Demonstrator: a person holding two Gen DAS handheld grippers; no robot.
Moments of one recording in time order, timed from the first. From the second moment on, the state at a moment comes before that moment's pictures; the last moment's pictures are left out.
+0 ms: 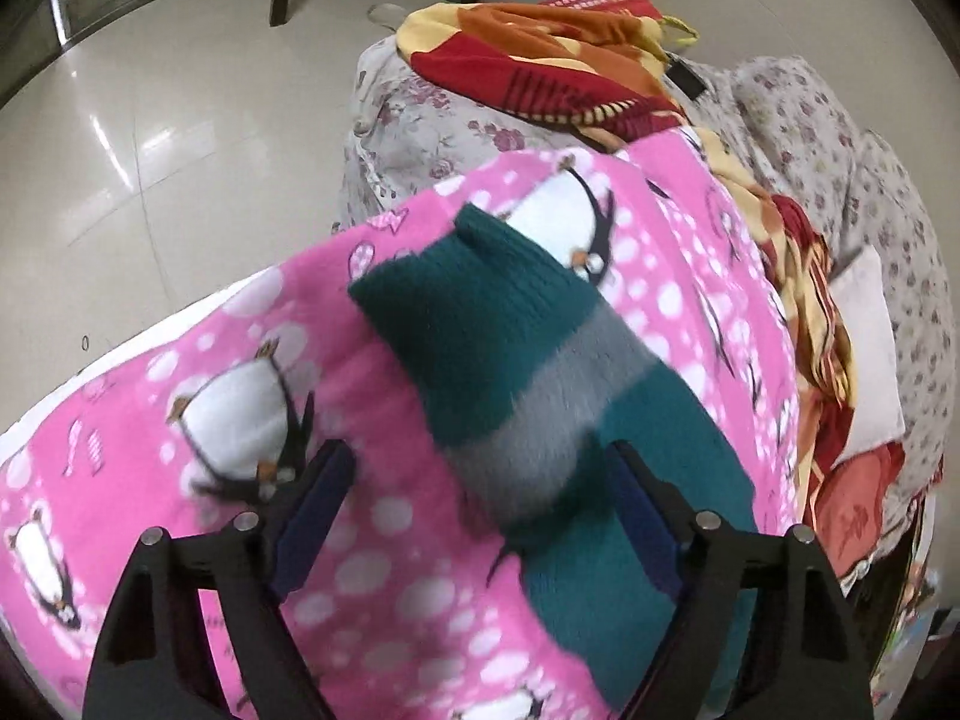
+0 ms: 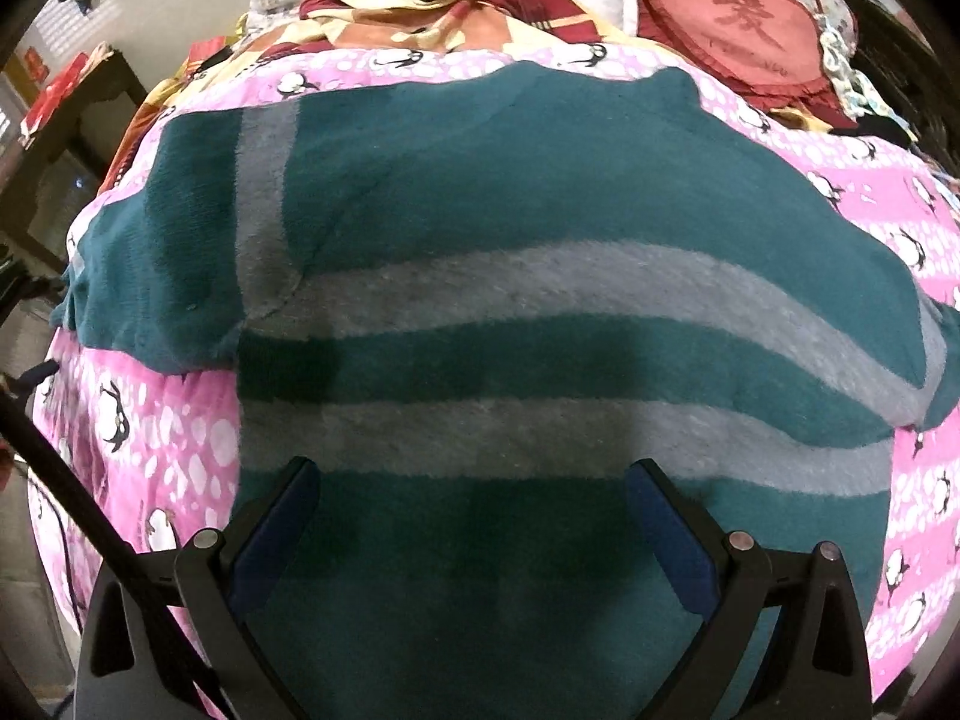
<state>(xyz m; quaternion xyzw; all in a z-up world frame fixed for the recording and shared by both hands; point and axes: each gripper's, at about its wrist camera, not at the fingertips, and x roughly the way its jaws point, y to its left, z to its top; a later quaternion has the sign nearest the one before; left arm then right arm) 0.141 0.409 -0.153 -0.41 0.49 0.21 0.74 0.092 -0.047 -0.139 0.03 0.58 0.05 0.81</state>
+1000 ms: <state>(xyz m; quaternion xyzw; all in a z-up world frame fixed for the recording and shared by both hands) 0.168 0.082 -0.043 -0.22 0.48 -0.15 0.84 0.146 -0.155 -0.092 0.09 0.52 0.02 0.85</state>
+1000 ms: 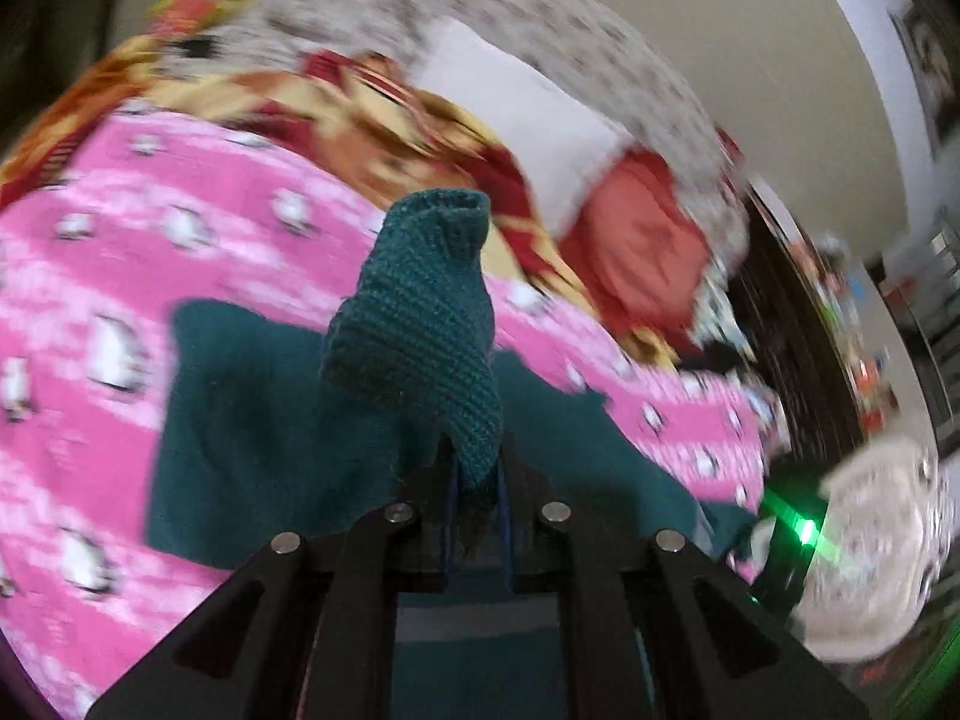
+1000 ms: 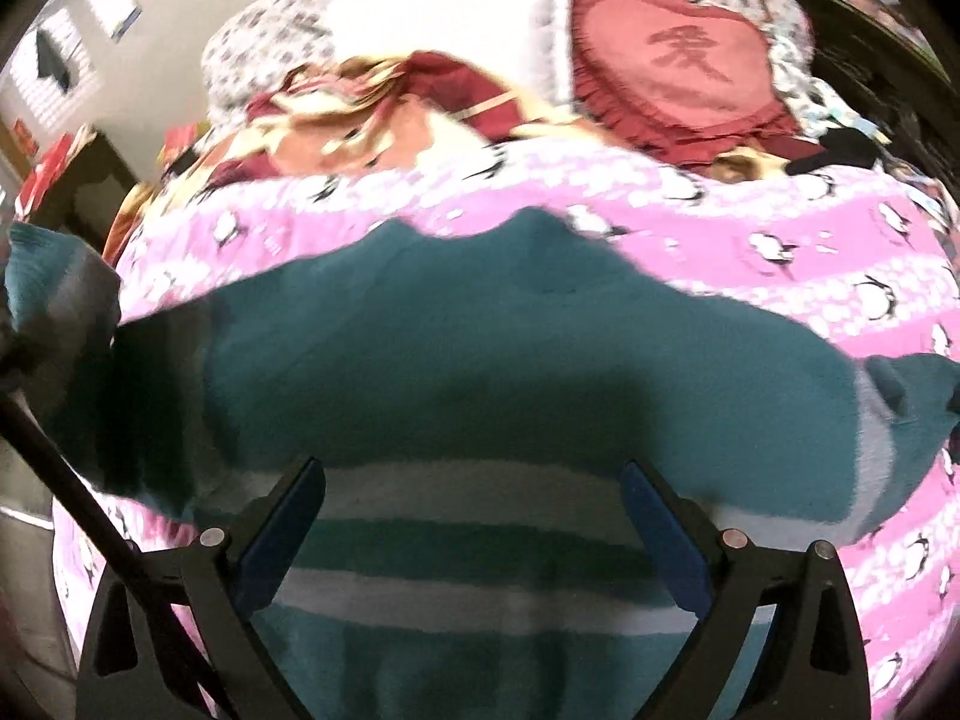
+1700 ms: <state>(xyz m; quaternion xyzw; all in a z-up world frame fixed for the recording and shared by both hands) 0.165 -0.027 -0.125 -0.18 0.56 -0.21 0.78 0.178 -0.223 -0.119 0.29 0.55 0.10 0.77</state>
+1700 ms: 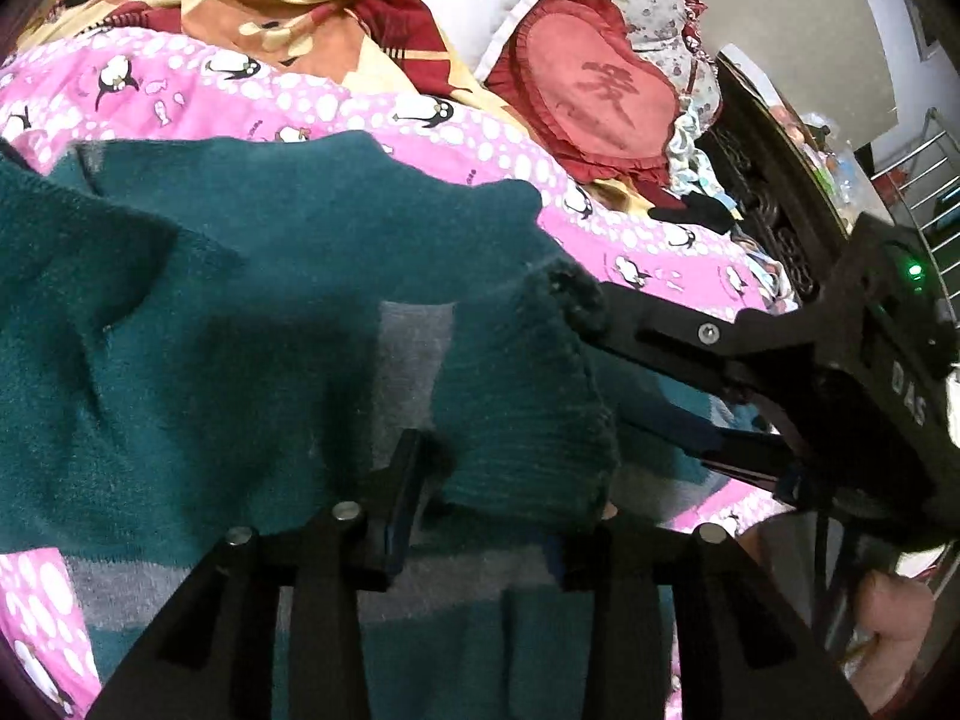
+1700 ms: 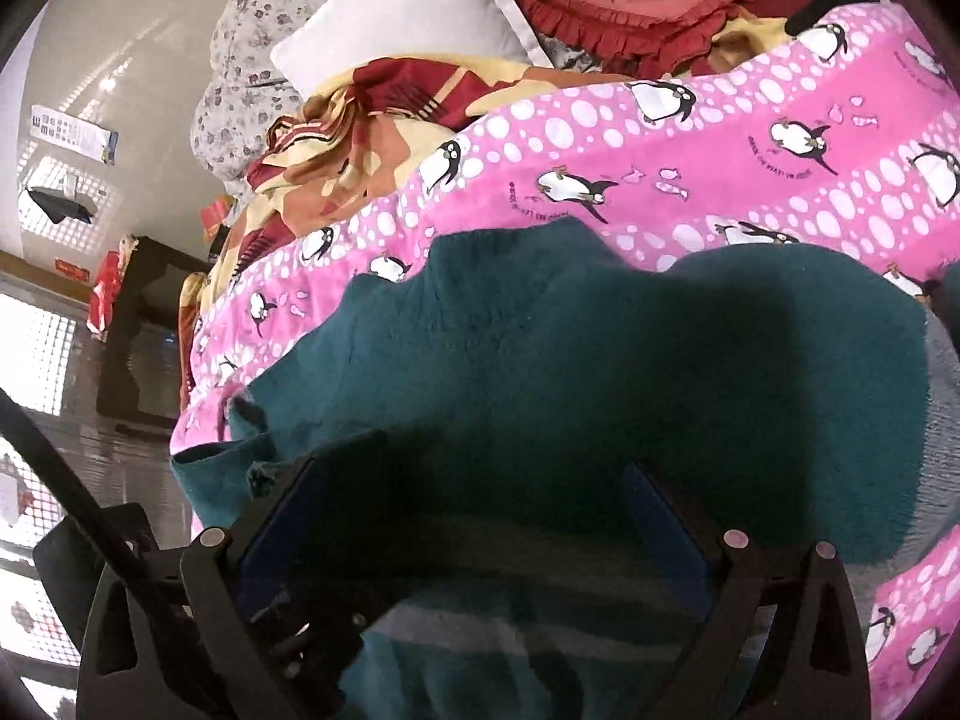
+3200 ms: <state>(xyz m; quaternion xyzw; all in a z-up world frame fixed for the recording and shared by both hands) 0.275 0.099 -0.086 -0.10 0.56 -0.12 0.82 0.126 -0.310 -0.062 0.16 0.44 0.00 0.88</state>
